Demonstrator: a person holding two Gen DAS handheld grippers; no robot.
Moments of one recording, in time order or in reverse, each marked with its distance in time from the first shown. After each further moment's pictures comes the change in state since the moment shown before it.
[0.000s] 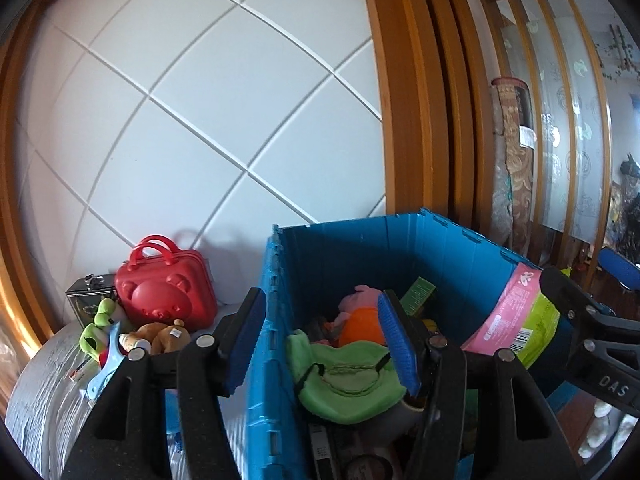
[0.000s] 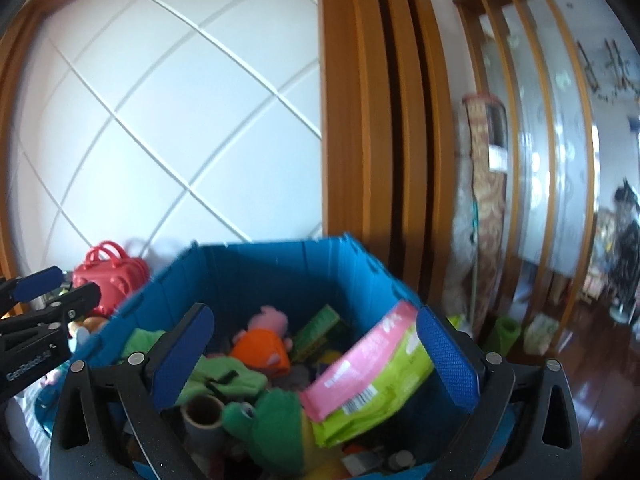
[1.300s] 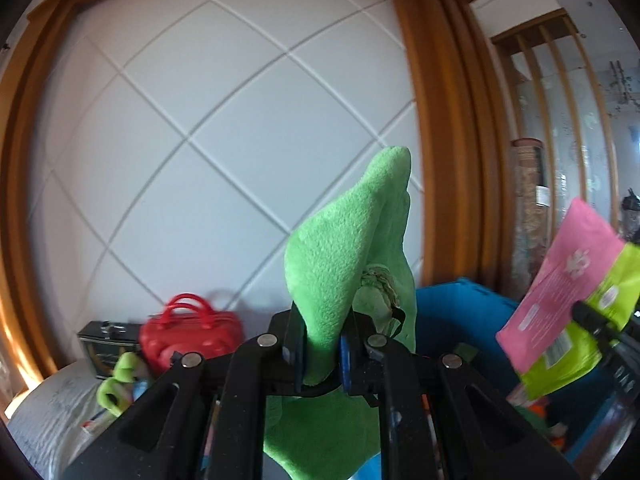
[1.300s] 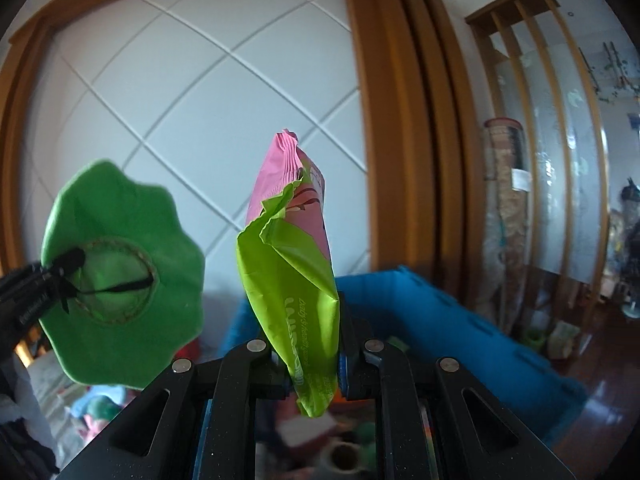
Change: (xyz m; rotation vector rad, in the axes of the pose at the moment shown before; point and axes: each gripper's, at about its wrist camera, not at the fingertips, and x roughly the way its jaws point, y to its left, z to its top) left arm -0.001 0.103 0.059 -0.026 -0.182 -0.022; right arm 0.002 0.089 0.044 0.065 -0.001 0.003
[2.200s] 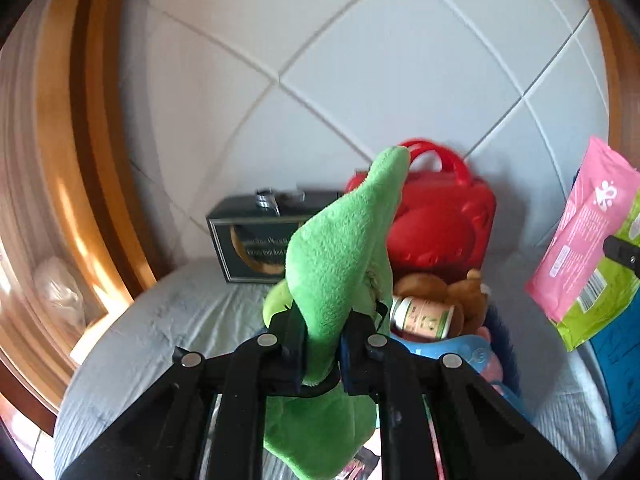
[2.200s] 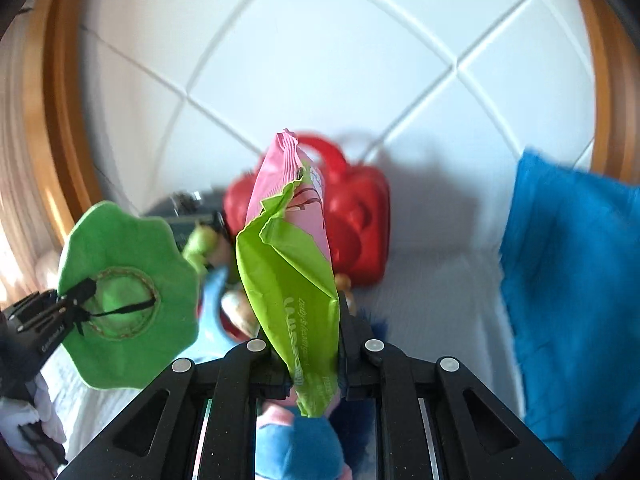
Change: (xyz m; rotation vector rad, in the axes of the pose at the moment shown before) left arm 0.052 0.399 -0.164 -0.083 0.364 0.388; right arm 0.178 0.366 -0.108 -0.113 0.319 0.418
